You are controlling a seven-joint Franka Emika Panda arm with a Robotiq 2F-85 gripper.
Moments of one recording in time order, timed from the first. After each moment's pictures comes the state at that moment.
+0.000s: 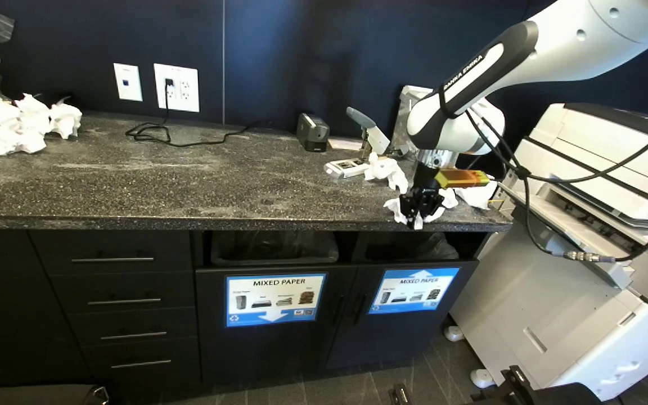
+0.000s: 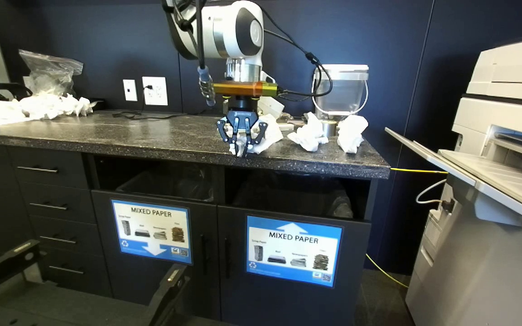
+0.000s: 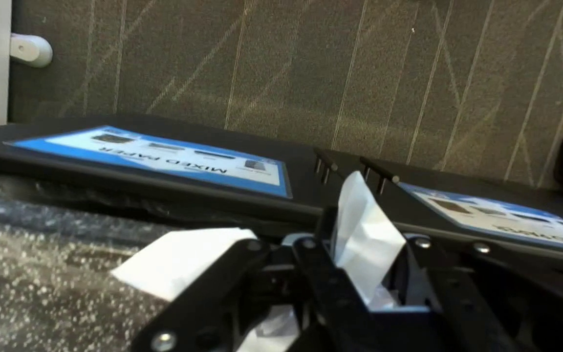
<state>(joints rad) -0.12 0.51 0.03 -1.93 -0.05 2.36 -0.30</state>
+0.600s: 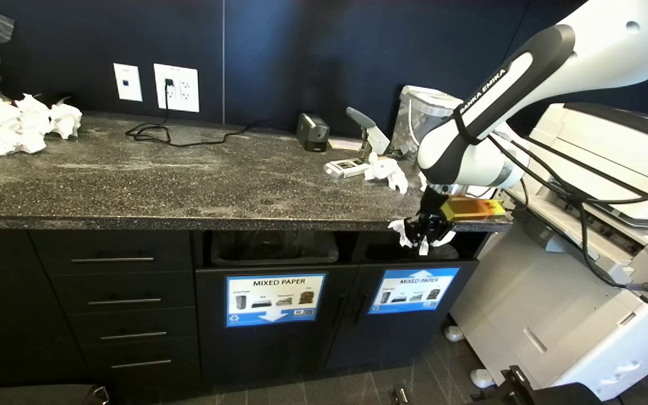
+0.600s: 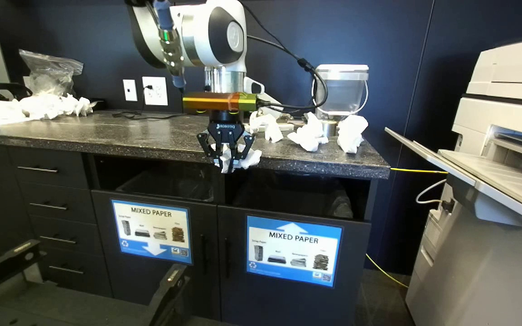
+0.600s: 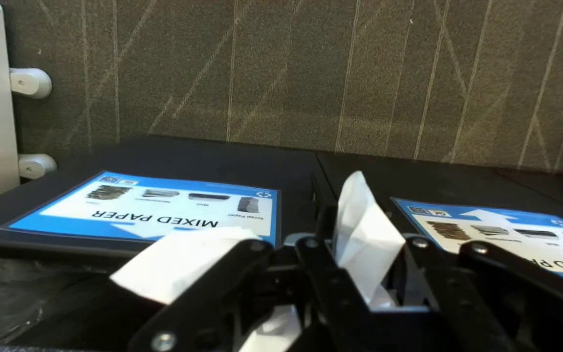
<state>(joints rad) -0.09 0.36 0.01 -2.28 -0.06 2.63 -0.18</state>
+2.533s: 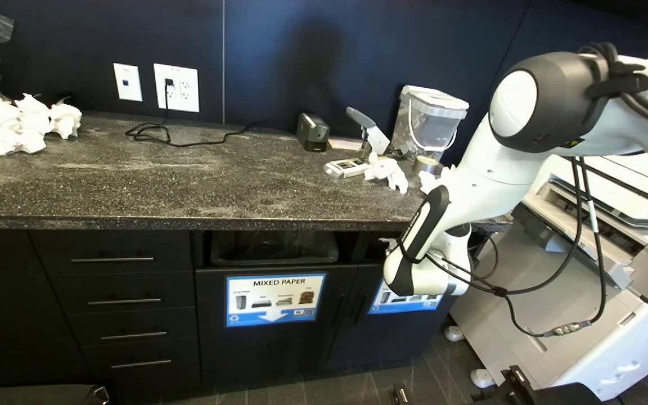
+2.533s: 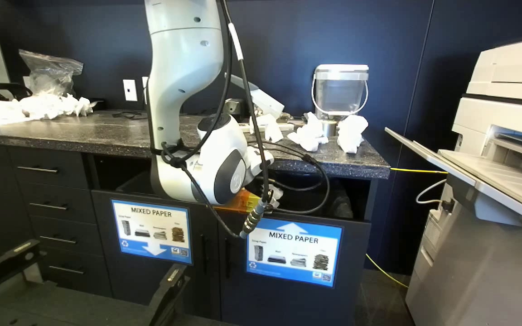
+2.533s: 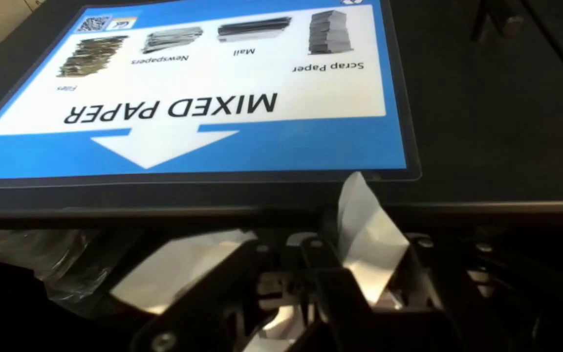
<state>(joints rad) 0.01 1.06 -0.12 -2.00 0.06 3.65 0.00</state>
